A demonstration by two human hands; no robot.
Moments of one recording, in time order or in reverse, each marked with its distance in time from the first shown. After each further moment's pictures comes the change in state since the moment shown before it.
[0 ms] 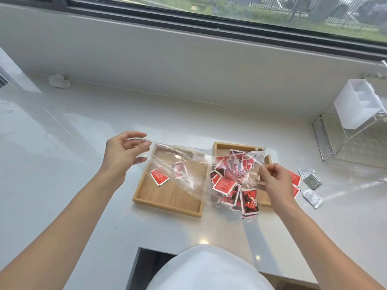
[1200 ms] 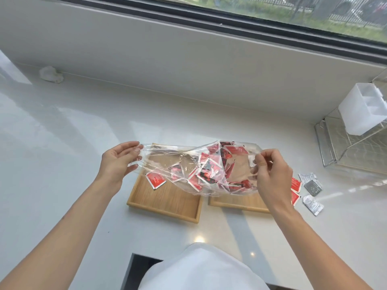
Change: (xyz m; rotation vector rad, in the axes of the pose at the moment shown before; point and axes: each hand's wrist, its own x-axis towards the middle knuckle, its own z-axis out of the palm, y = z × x) left_hand 0.039 -0.051 -0.007 -0.123 0.039 -0.158; right_hand 0.000 -0.048 0.025 -0.246 0.030 -0.394
